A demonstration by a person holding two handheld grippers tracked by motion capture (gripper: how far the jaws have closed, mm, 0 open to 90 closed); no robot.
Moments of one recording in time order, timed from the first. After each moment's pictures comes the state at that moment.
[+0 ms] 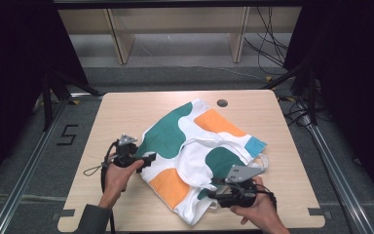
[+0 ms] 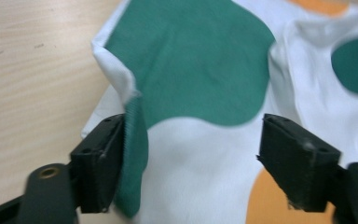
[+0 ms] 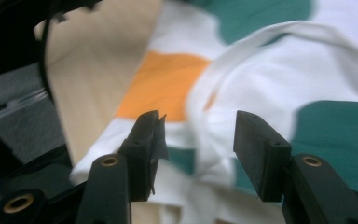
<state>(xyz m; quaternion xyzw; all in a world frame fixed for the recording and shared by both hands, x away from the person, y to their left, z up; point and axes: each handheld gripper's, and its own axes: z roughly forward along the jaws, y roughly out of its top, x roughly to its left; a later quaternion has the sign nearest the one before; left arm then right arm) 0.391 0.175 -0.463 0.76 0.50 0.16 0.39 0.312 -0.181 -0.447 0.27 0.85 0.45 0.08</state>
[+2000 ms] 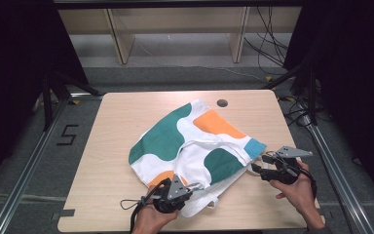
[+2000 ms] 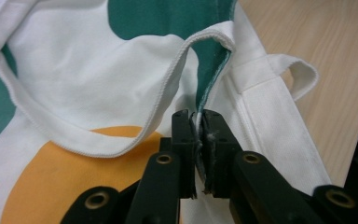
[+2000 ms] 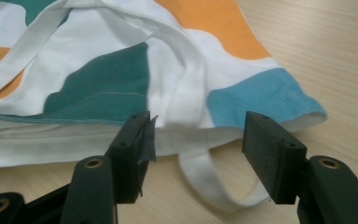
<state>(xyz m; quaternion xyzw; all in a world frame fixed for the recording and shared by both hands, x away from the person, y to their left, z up) 0.298 0.069 -0.479 0.87 0.27 0.15 0.39 0.364 -0.304 -0.459 0.42 0.79 0.40 0.17</state>
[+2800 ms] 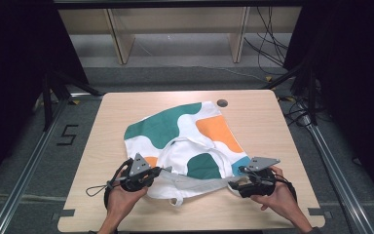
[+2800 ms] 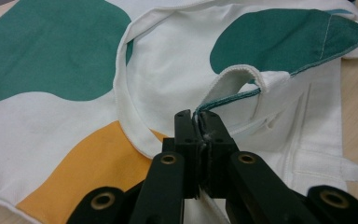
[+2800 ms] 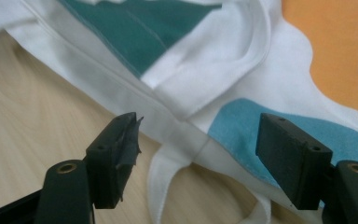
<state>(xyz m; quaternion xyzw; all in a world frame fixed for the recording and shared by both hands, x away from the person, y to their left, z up) 0.336 0.148 -0.459 0.82 0.36 0.19 0.40 0.350 -0.240 -0.476 0.30 0.87 0.37 0.13</state>
